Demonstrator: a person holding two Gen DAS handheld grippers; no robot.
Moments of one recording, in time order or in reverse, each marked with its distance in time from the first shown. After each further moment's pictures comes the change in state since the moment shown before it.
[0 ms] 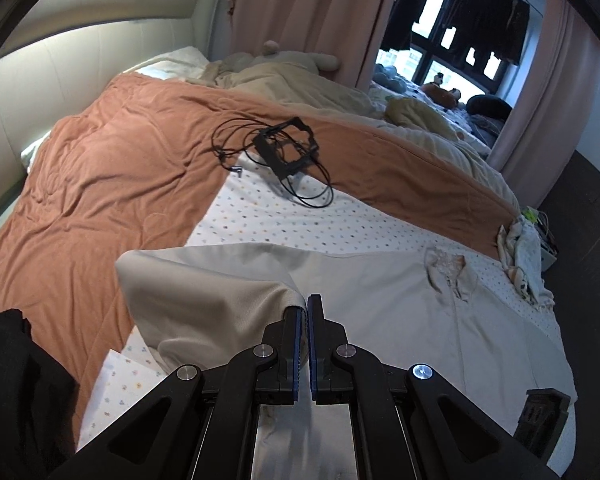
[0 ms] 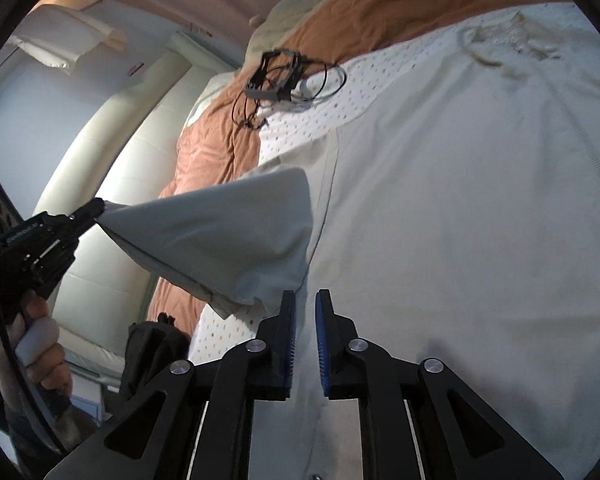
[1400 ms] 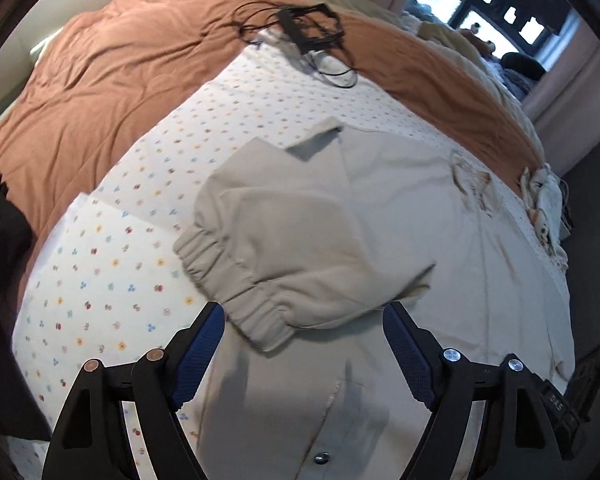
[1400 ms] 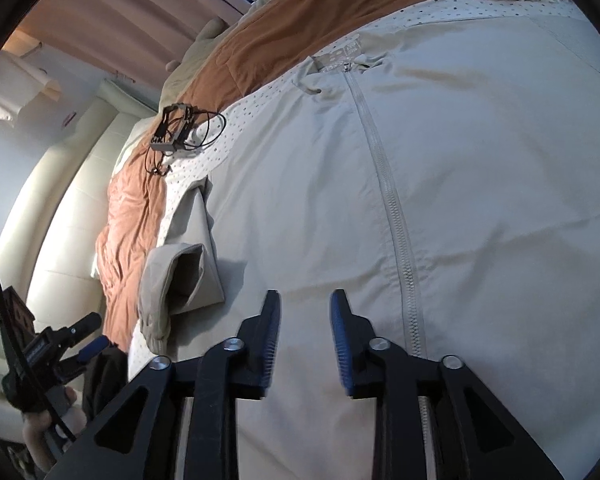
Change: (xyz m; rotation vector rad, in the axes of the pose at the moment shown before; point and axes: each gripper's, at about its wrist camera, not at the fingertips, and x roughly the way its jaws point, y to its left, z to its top) left arm 0.052 0.010 -0.128 -0.156 0.276 0.059; right arm -0.089 -0.106 -0.020 0.141 -0.064 -0.232
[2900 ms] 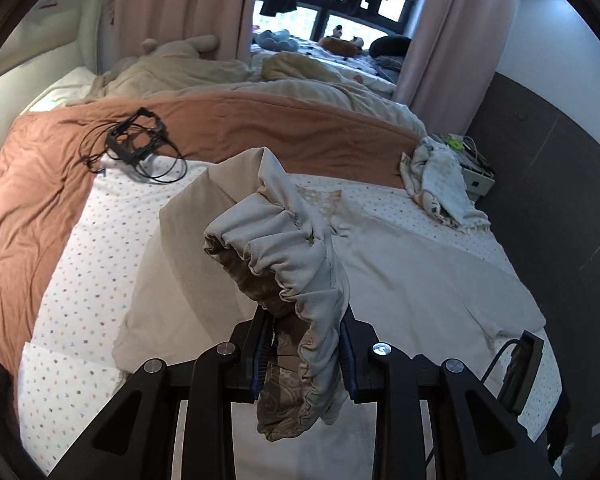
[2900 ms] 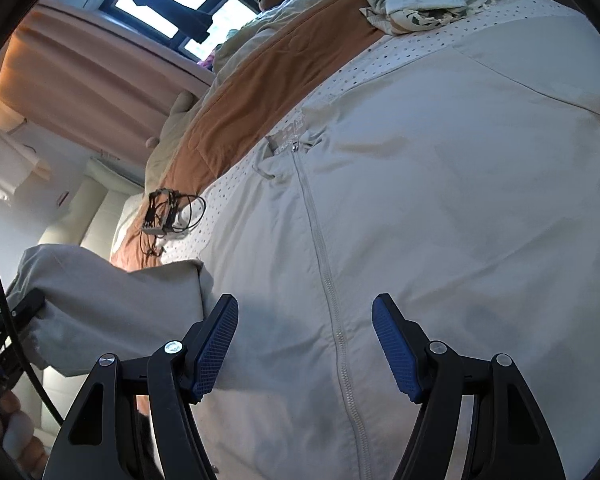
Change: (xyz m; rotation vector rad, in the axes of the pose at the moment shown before) left arm -0.090 -0.224 0.004 0.424 -0.162 -0.204; right arm -0.072 -0.058 0.026 0.192 -0.210 0.014
